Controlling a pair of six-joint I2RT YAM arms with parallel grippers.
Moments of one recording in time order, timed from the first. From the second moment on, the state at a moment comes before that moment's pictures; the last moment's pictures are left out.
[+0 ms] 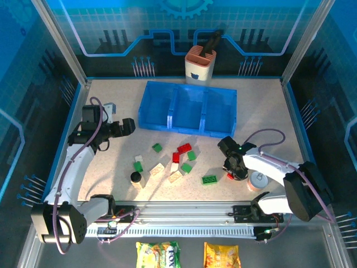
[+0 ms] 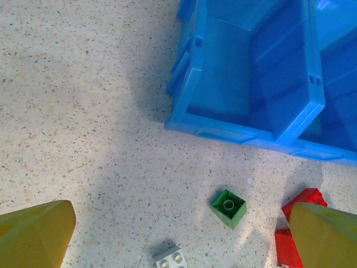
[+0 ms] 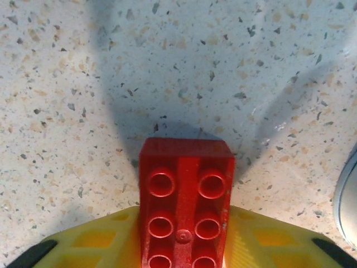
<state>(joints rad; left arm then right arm) 0.05 1.09 0.93 -0.63 0.26 -0.22 0.52 1.32 0.64 -0.81 0.17 1.18</state>
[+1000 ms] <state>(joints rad) 0.05 1.09 0.93 -0.63 0.26 -0.22 0.52 1.33 0.92 -0.86 0.18 0.78</state>
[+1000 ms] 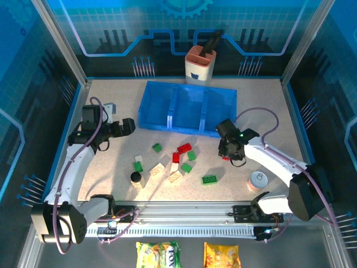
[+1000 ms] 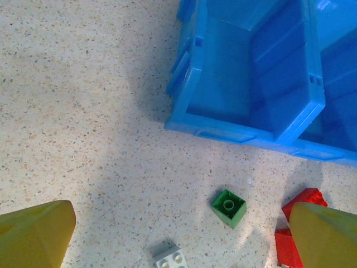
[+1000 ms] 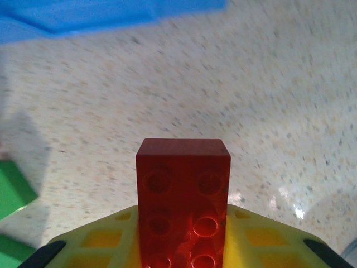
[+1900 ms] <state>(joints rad) 0.05 1.06 0.91 -0.63 0.25 -0.22 0.28 1.95 1.52 -0.87 0.07 0.27</state>
